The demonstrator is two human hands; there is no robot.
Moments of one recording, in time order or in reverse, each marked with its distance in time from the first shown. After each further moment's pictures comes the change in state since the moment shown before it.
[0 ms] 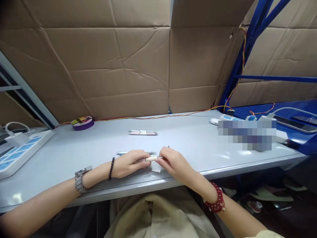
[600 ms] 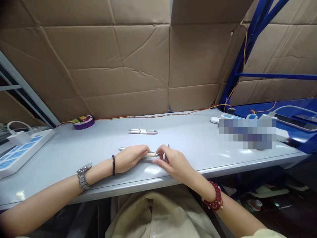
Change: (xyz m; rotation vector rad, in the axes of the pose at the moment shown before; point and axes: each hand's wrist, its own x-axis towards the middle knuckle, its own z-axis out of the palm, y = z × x) left_hand 0.002 -0.008 0.004 0.069 0.058 -0.067; right_hand -0.002 -0.001 0.003 0.079 -0.007 0.125
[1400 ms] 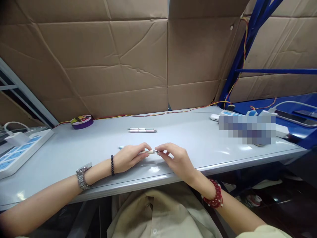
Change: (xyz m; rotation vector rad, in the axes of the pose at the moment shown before) left_hand -0.002 0.003 0.000 0.003 0.017 -0.011; right_hand -0.004 0.003 0.004 0.126 0.298 -0.178
